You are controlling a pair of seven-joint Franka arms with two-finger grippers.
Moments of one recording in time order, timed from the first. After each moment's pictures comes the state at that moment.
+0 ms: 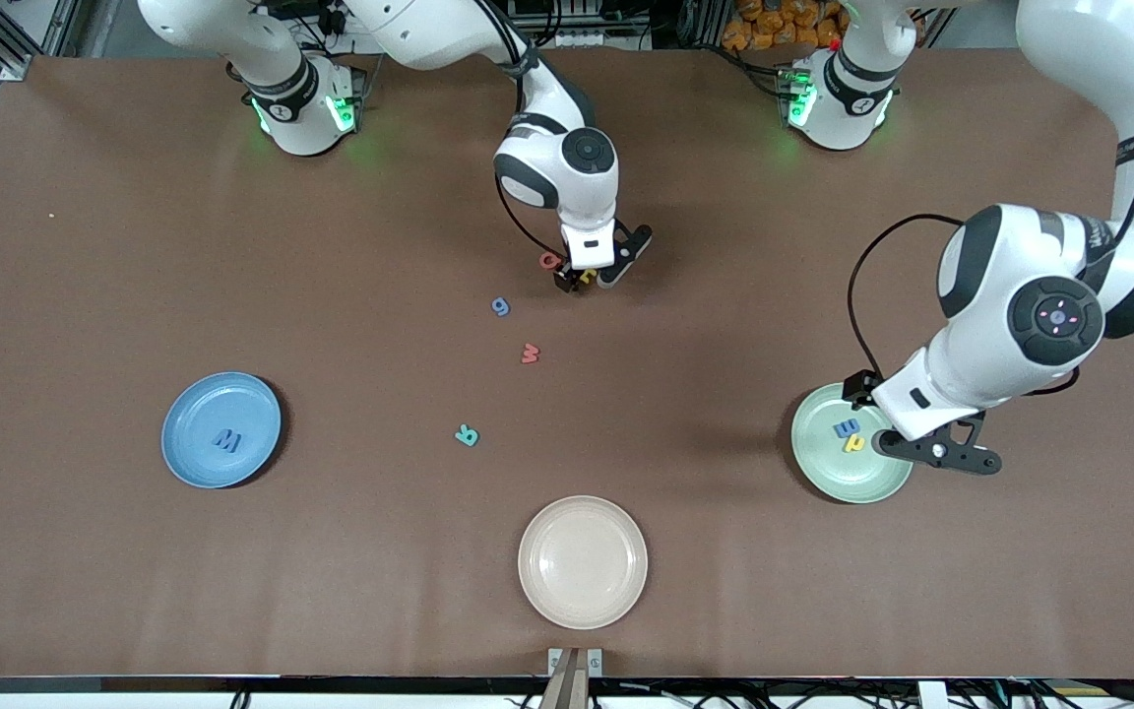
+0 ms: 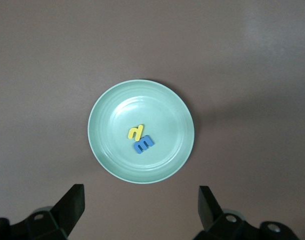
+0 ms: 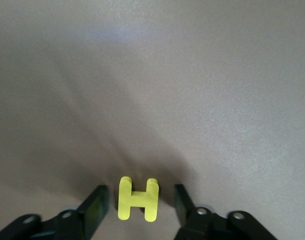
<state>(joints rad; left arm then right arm) -0.01 0.40 -0.26 -1.57 0.17 1.92 -0.05 0.95 0.66 0.07 -1.81 -0.10 2.47 0.18</state>
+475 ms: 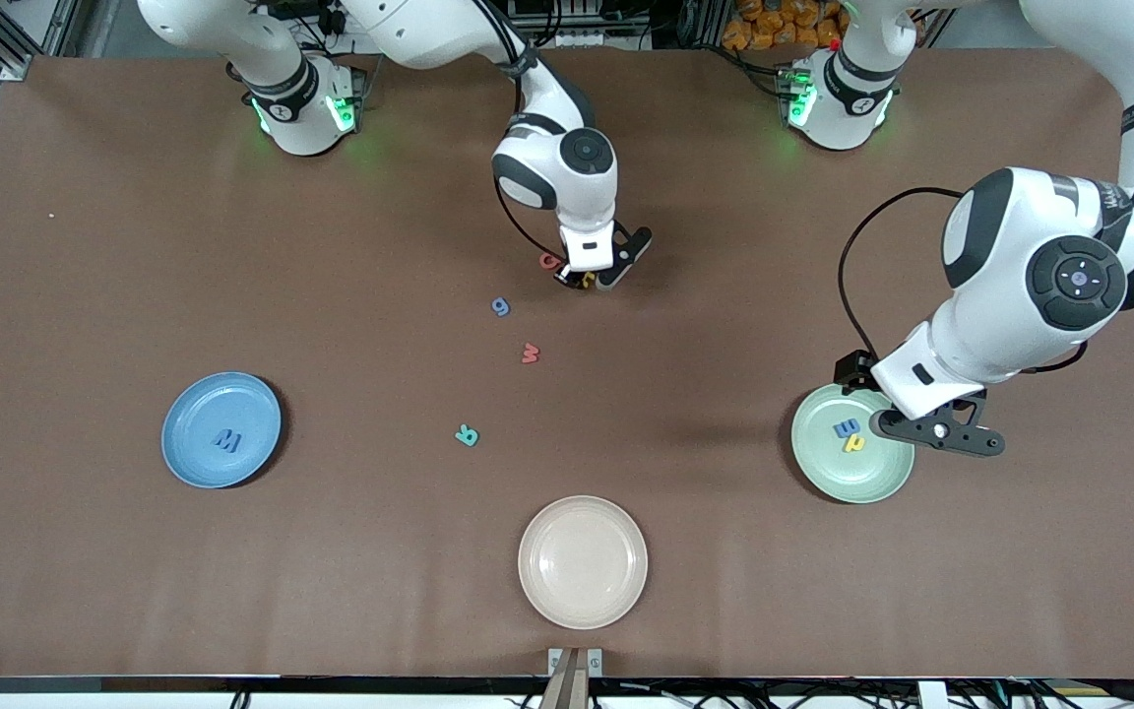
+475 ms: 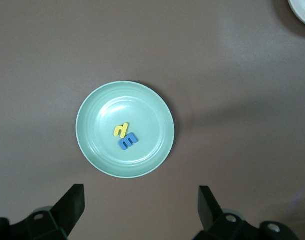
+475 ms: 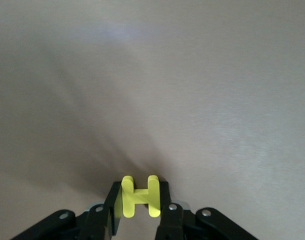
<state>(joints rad) -0.02 0.36 -0.26 -1.57 0.12 1.90 -0.05 0.93 0.65 0.06 -1.81 -0.10 2.46 0.18</state>
